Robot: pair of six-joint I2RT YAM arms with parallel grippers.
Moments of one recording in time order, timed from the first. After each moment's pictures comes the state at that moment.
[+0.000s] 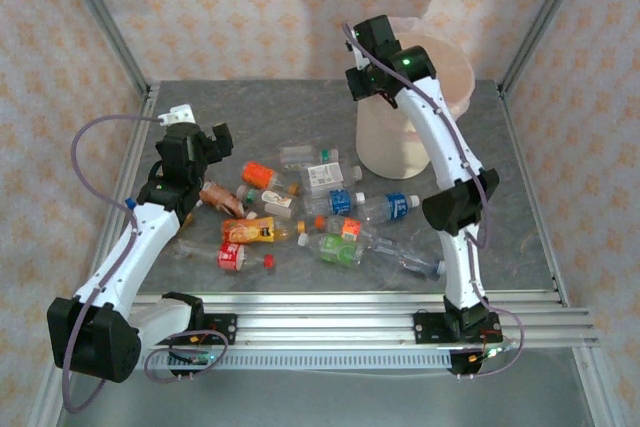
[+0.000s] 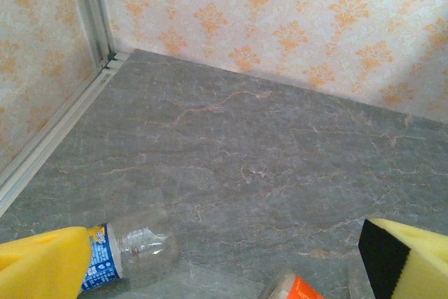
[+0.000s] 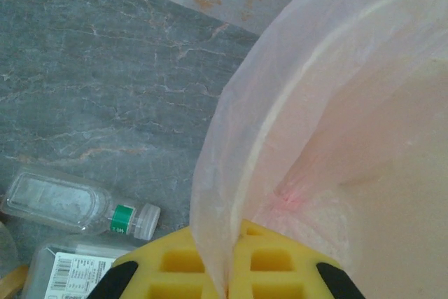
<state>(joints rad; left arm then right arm) -0.14 1.10 0.90 -0.23 -0.37 -0.30 0.48 2.14 2.55 -1.24 0.17 0.00</state>
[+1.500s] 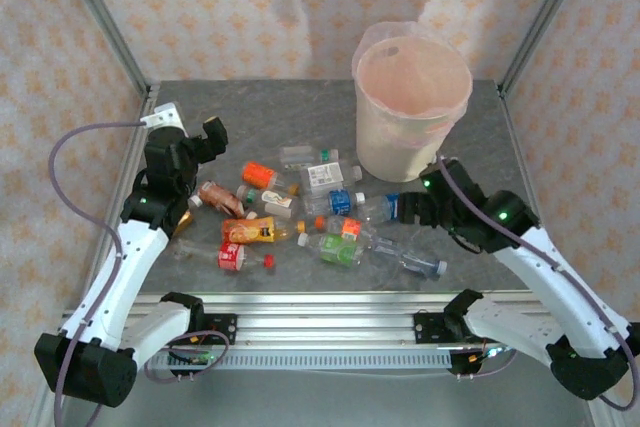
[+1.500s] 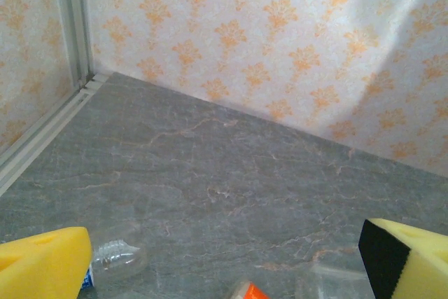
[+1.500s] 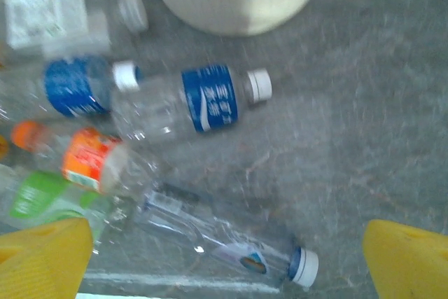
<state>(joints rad) -0.14 0.97 0.93 -0.29 -0.31 -0.37 0.64 0.93 1.11 -1.23 0.28 0.55</state>
